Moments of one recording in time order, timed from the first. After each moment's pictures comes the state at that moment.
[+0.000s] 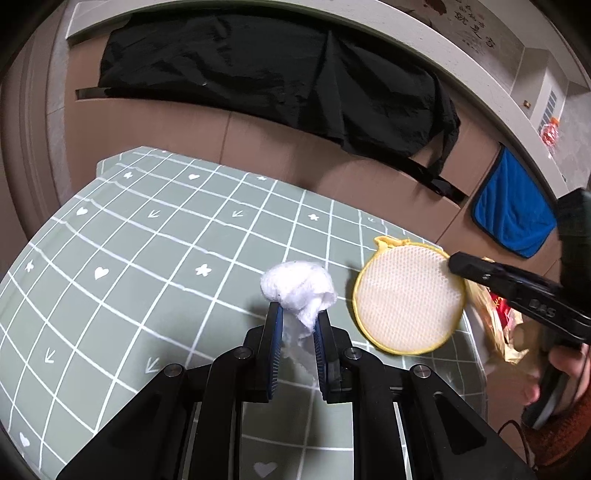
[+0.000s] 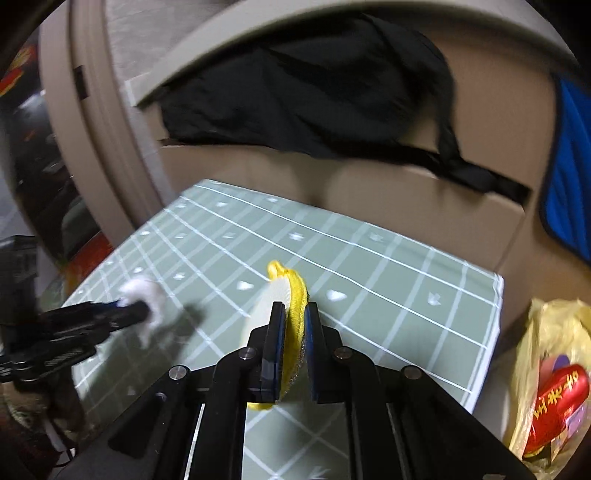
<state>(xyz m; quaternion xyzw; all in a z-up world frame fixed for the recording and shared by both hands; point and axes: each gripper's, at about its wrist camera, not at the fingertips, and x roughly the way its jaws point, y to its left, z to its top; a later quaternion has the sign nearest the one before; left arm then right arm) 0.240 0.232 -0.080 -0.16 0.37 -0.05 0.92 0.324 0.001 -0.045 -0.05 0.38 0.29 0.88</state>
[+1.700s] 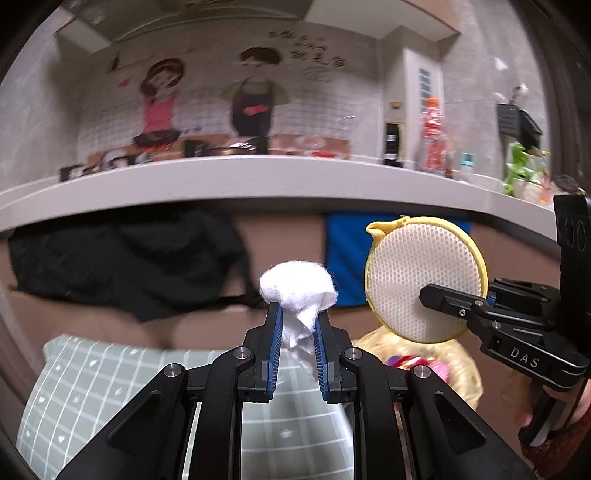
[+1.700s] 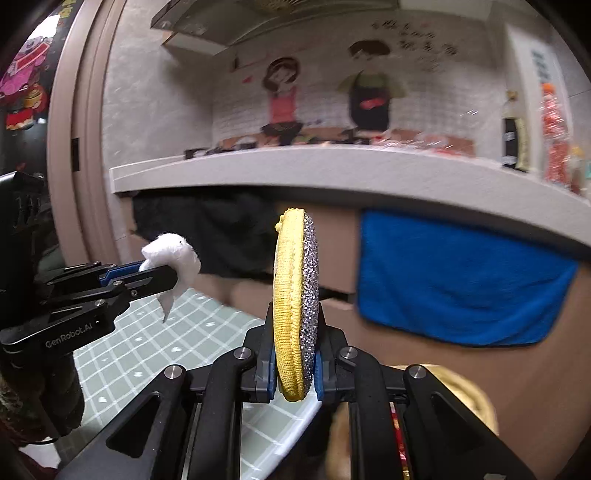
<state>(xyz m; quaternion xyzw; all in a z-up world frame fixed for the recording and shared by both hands) 0.258 0.002 0.088 0.00 0.19 -0.16 0.97 0.264 -0.181 0.081 -0.04 0.20 0.19 0.96</state>
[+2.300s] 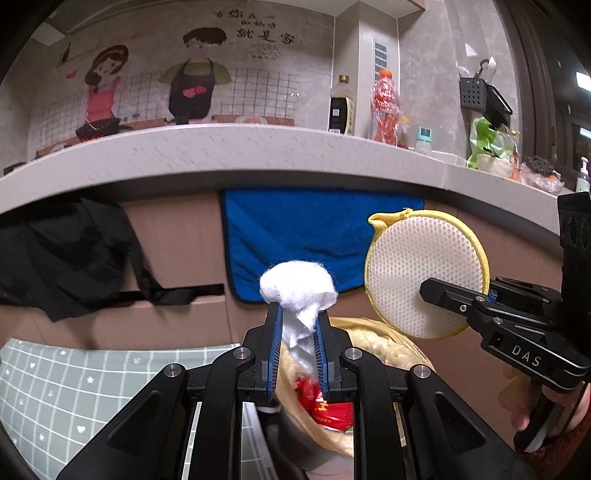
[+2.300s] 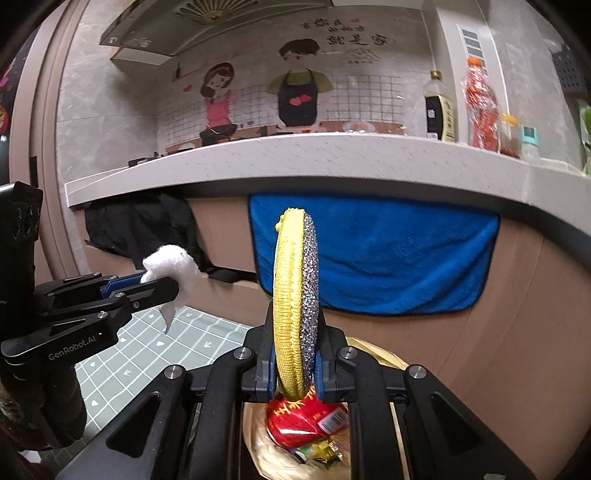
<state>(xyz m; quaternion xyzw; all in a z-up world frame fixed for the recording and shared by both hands) 0.284 -0.098 0.063 0.00 0.22 -0.23 0.95 0.257 -0.280 0.063 -0.01 0.21 0.11 0.97</state>
